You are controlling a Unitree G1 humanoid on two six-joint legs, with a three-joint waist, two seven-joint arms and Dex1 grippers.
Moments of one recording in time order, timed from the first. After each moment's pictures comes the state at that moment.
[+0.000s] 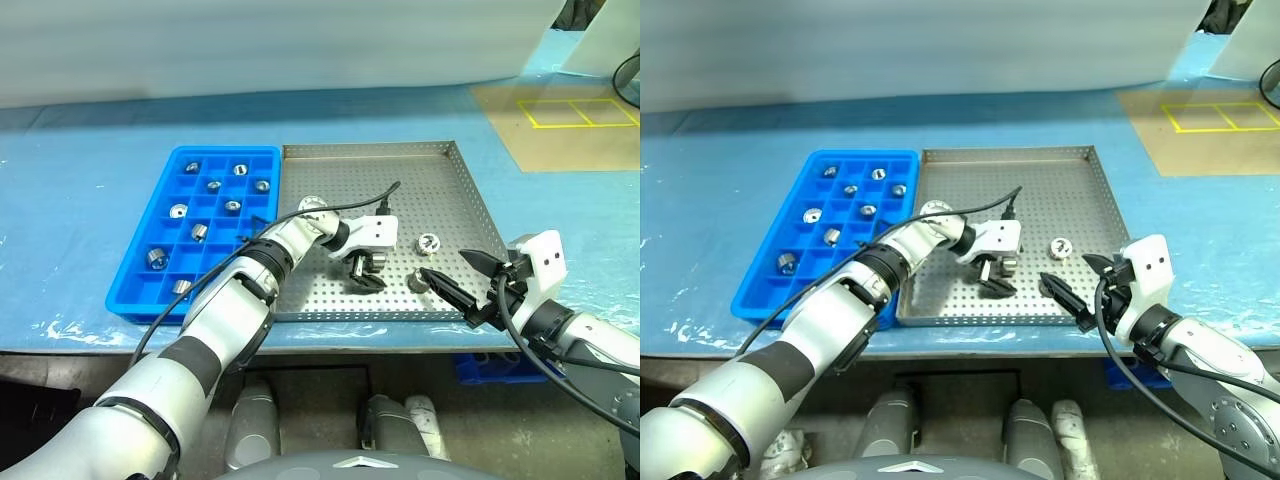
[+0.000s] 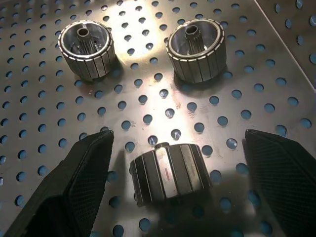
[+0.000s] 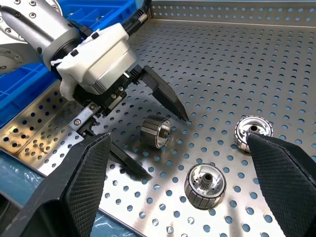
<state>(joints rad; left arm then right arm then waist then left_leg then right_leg) -1.13 -0.02 -0.44 1.12 0.24 -0.20 -1.12 0.16 -0.62 -0.44 -0.80 0.84 0.95 0.36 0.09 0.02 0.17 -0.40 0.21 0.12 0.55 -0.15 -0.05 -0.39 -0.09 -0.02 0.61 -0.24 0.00</state>
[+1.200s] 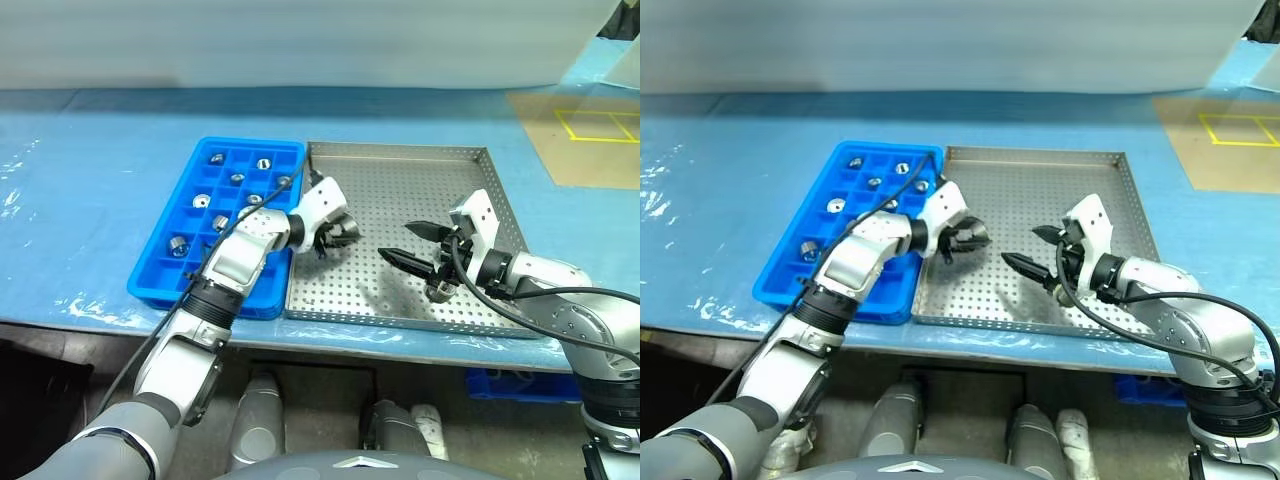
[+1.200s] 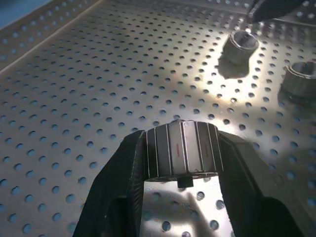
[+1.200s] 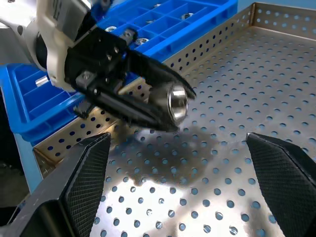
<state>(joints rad) -0.74 0.15 -0.31 0.29 0.02 0.41 -0.93 -0.22 -0.69 -0.11 -0.45 0.71 0.85 0.60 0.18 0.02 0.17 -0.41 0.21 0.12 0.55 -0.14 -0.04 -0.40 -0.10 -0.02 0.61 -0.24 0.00</state>
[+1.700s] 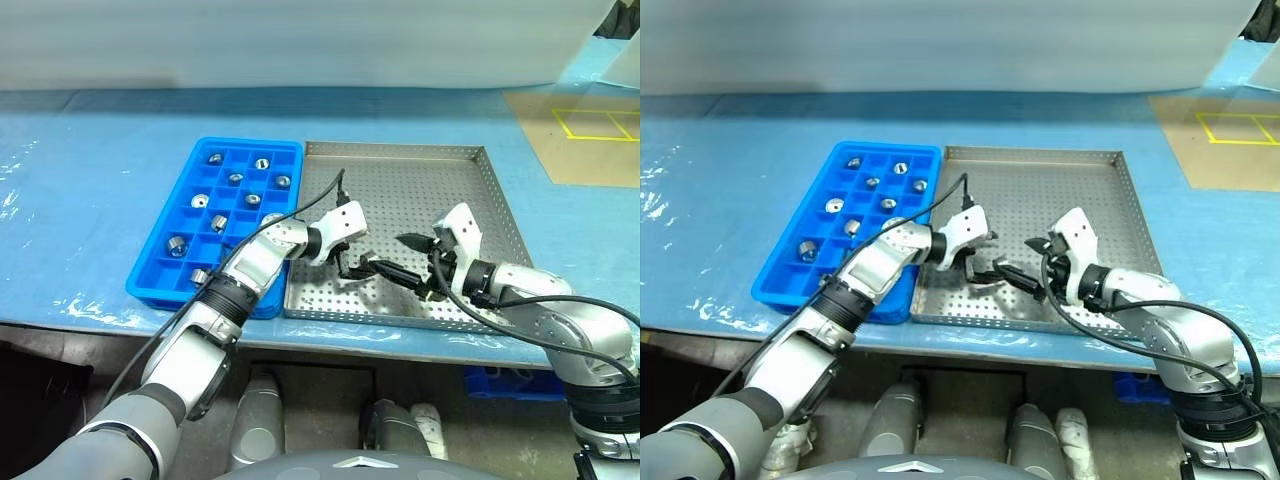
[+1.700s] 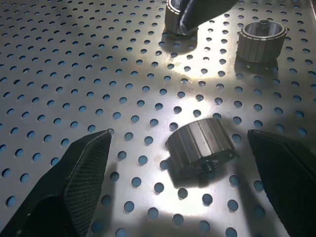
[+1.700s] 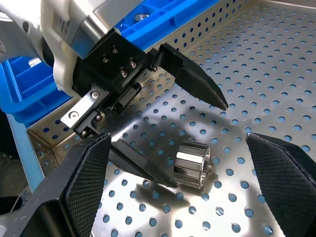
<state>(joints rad) -0.79 0.15 -0.38 0.41 0.04 0.31 -0.95 -0.20 -0.66 -0.02 -0.45 0.63 0.85 0.58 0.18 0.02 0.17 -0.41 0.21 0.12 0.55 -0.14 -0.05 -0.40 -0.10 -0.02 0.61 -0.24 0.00</state>
